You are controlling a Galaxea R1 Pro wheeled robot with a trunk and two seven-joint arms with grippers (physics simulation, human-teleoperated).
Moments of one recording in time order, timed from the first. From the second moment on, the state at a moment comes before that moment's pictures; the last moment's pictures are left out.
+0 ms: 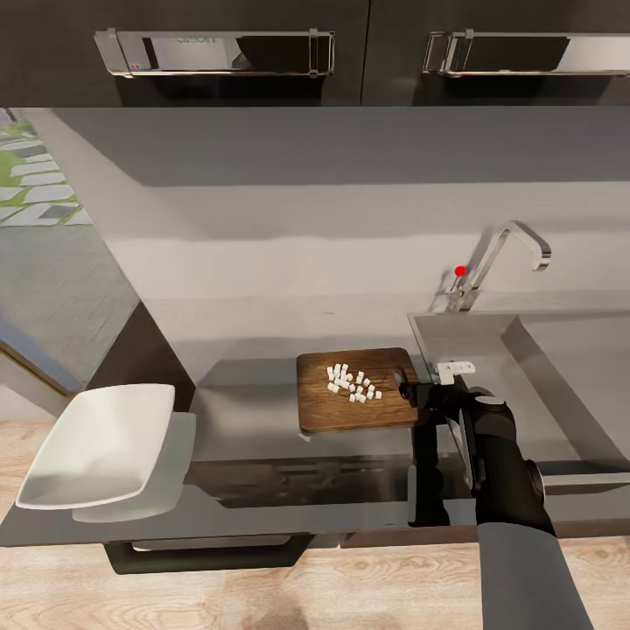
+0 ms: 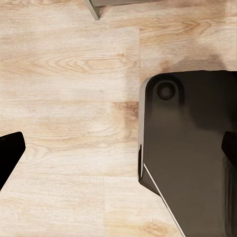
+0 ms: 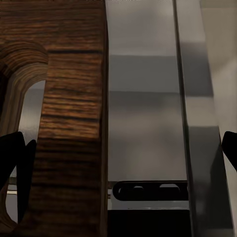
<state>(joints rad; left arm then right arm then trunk) 0.33 0.08 -0.25 -0.44 0.16 -0.78 0.26 -0.67 0.10 -0.28 -1.33 0.43 0.68 0.42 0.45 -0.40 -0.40</state>
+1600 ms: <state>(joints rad) 0.33 0.08 -0.25 -0.44 0.16 -0.78 0.27 -0.67 0.11 -0.28 -1.36 0.40 0.70 0.43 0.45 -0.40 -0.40</state>
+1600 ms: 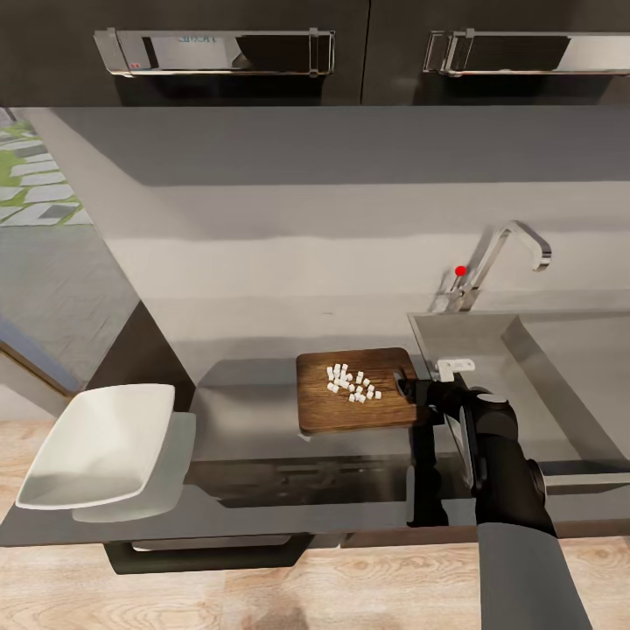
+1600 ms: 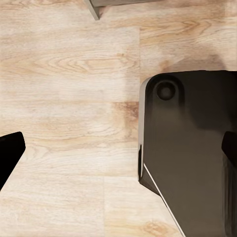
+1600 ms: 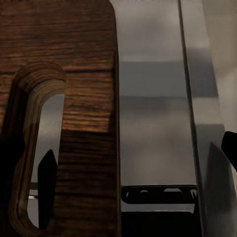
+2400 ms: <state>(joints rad) 0.33 0.08 -0.25 -0.44 0.16 -0.78 0.27 -0.67 0.11 -0.28 -1.34 0.40 0.70 0.43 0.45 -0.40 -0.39</state>
